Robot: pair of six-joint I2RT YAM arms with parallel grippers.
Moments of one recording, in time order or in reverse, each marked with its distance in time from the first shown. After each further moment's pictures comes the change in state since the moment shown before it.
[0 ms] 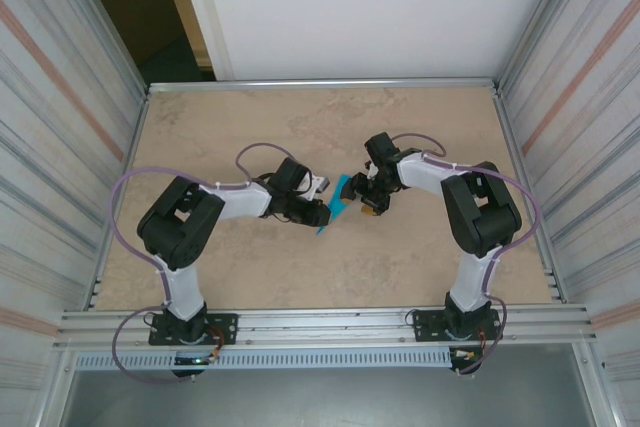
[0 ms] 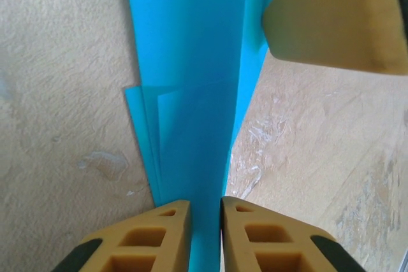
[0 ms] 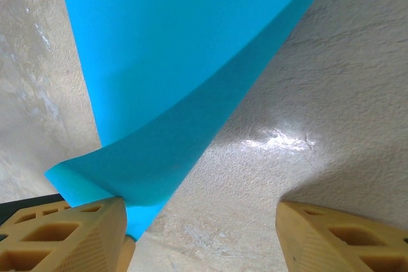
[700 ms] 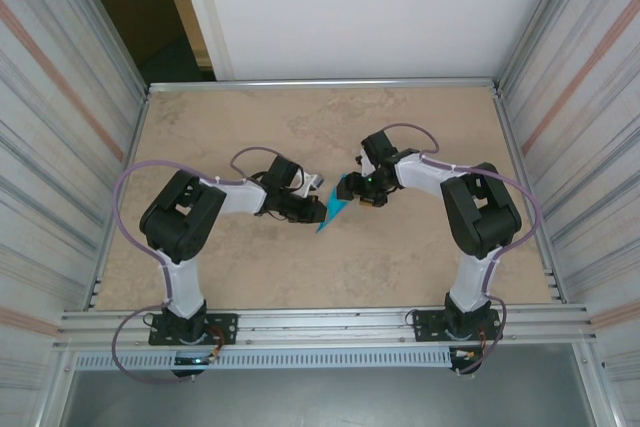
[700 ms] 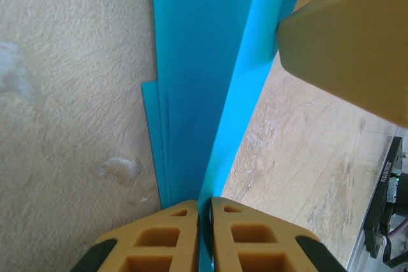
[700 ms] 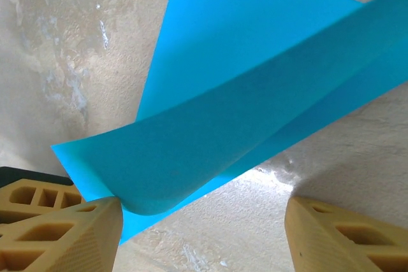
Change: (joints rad) left arm 0.064 0.043 -0.017 0.073 0.158 -0.064; right arm 0.026 -0.031 0.001 0.066 0.050 -0.234
